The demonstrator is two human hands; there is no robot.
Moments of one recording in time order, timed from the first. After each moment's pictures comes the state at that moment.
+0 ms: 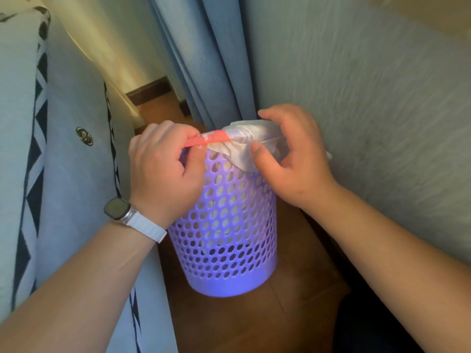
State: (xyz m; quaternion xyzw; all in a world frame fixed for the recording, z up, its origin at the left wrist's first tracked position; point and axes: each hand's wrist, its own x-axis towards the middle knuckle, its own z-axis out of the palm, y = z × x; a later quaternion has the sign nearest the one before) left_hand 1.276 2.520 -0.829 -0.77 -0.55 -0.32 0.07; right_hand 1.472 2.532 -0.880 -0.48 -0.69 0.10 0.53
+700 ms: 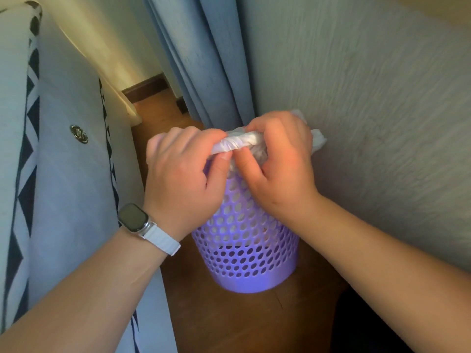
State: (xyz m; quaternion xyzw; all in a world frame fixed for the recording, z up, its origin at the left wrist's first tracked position) left_hand 1.298 2.505 -0.831 -0.81 -0.50 -0.29 0.09; right_hand 1.450 2.516 -0.876 -0.50 -0.68 0.07 0.53
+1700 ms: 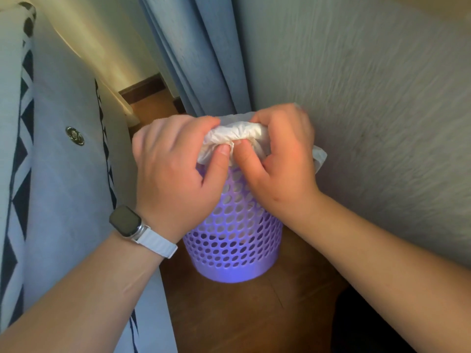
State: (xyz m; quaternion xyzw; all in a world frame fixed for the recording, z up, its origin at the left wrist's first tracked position) left_hand 1.300 2.505 -0.826 -0.80 -0.50 -0.32 0.11; right_hand 1.450 2.515 -0.869 -0.50 -0.65 0.07 0.57
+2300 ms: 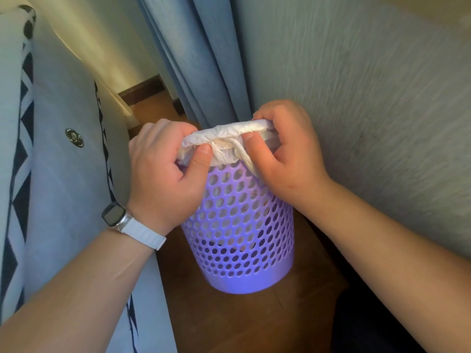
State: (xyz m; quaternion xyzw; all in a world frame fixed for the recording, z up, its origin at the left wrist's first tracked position) left_hand 1.286 2.514 -0.830 -0.78 -0.50 -0.38 0.03; right_hand 1.469 2.531 -0.872 -0.47 -0.68 0.11 0.56
